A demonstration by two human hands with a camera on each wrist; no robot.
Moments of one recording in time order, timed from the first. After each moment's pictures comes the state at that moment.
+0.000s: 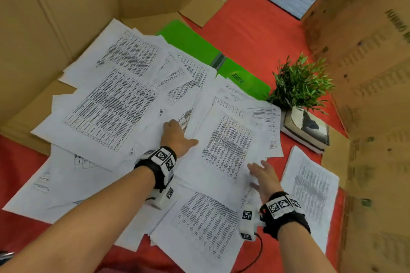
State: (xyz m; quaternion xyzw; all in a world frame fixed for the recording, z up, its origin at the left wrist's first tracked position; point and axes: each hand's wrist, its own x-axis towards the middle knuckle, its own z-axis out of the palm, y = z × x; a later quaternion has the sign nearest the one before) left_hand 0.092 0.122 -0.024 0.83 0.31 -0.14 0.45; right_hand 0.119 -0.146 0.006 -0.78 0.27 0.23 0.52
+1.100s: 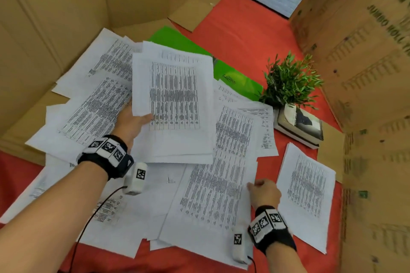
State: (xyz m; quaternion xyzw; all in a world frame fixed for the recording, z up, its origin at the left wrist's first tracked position) left_hand 0.074 0.214 0.003 0.59 0.38 0.05 0.71; right_hand 0.081 -0.148 0.010 -0.93 0.26 0.14 0.21
